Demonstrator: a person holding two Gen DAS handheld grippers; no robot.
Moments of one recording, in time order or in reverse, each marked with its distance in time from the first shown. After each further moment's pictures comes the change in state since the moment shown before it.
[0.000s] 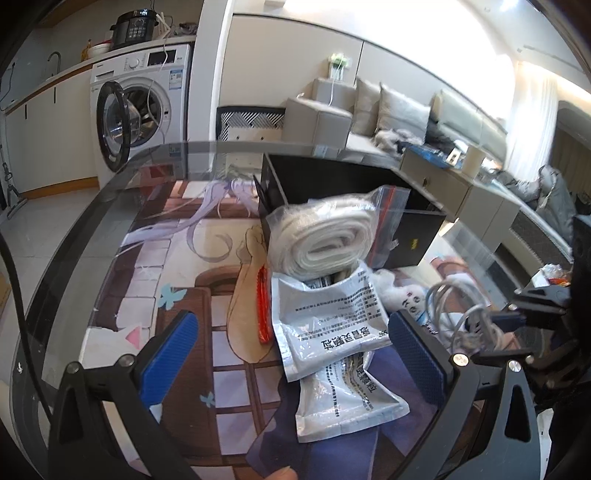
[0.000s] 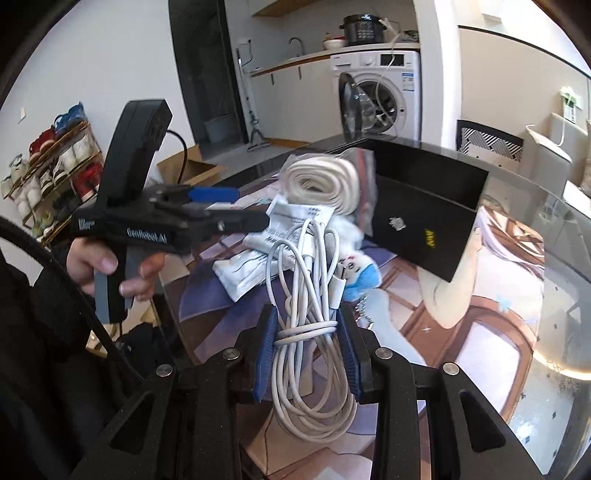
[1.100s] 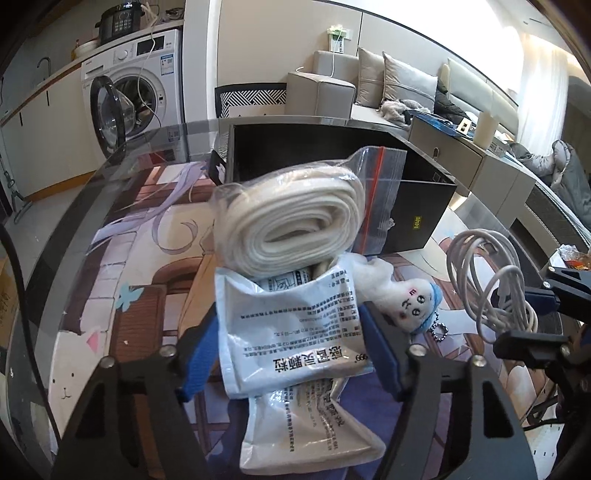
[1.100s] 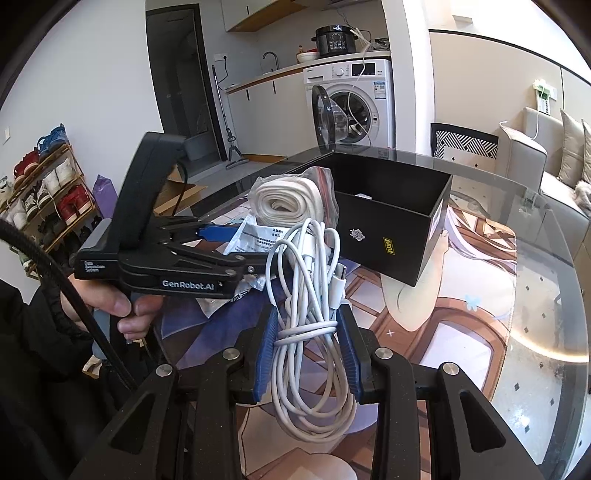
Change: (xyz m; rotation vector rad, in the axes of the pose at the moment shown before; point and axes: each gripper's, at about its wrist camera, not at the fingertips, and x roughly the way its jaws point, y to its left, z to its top) left arm 0.031 -0.036 0.006 0.039 0.085 0.050; right arm -0.015 -0.013 0.002 0.058 -0.049 -0.052
